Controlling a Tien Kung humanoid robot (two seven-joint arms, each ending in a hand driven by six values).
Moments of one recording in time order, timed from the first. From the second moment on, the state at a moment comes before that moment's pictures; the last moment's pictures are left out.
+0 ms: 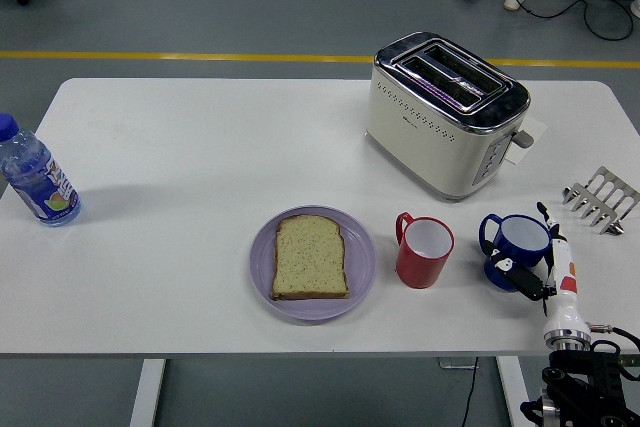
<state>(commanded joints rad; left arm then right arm) -0.07 0.01 -0.14 -0.20 0.44 0.07 0.06 0.19 -0.12 0.93 0.89 -0.96 -0.64 0.59</state>
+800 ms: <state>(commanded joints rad) -0.08 0.01 -0.14 -0.20 0.45 0.07 0.06 0.17 -0.12 0.95 0.92 -1.00 -0.63 0.59</state>
